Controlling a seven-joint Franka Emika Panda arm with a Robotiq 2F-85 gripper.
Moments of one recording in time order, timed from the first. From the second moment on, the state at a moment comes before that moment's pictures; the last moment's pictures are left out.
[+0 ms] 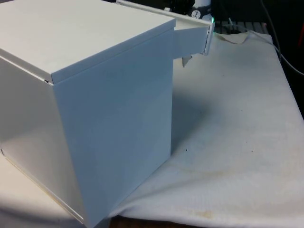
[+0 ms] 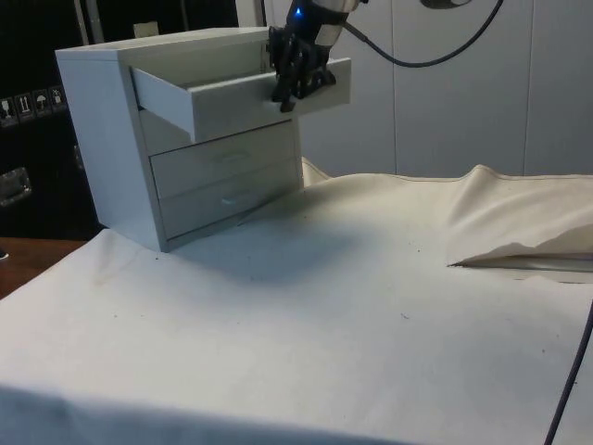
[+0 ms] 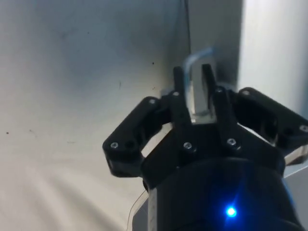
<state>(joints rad) 0.51 -0.29 -0.64 -2.58 -1.15 2.78 -0.18</state>
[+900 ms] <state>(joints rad) 0.51 -0.31 -0.62 -2.65 -1.16 2.78 -0.13</state>
